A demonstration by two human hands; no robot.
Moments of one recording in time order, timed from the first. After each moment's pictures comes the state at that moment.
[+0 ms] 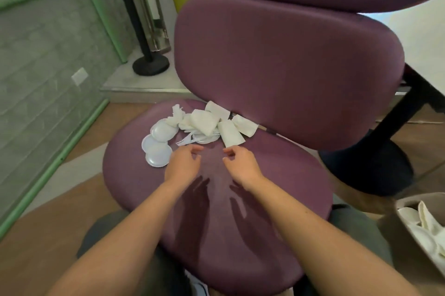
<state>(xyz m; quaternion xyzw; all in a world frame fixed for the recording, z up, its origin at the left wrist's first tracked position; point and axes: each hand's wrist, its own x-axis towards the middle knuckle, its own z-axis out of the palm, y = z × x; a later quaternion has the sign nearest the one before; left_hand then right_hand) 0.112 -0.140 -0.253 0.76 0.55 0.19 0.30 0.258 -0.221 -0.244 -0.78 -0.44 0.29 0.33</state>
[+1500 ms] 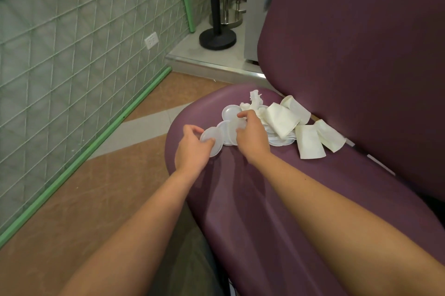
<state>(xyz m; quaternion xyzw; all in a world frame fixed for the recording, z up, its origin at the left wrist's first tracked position) 0.005 -0.074 -0.254 0.56 0.71 0.29 0.31 0.151 -0.069 -0.257 -0.71 -0.52 0.30 0.37</state>
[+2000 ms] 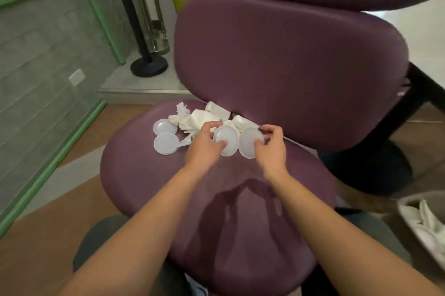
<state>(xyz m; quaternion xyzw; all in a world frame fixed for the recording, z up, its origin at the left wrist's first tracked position) 0.147 -0.142 -0.213 0.71 0.50 0.26 0.42 0.281 -0.222 -0.225 -0.77 -0.27 0.22 0.54</state>
